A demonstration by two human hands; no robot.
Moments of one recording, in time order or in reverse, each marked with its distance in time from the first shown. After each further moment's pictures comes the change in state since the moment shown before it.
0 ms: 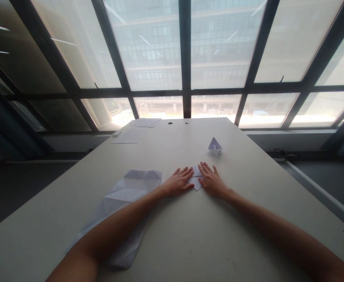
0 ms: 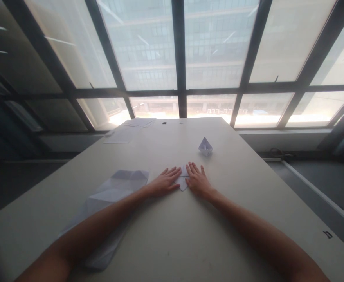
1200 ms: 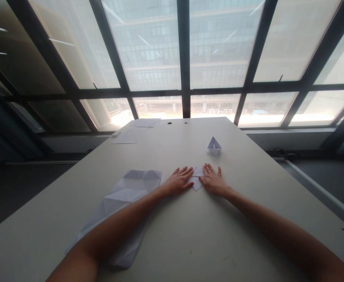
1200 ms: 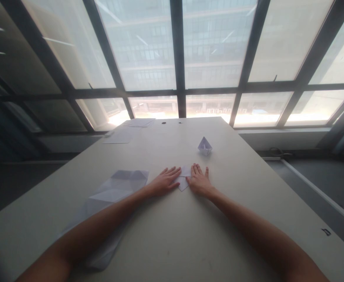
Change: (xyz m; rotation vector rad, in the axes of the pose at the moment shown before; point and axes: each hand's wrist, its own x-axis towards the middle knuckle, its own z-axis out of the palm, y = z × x) left_hand 0.001 0.002 -0.002 -0.005 -0.012 -0.044; right_hand 0.003 -0.002 0.000 -0.062 -0.181 0.238
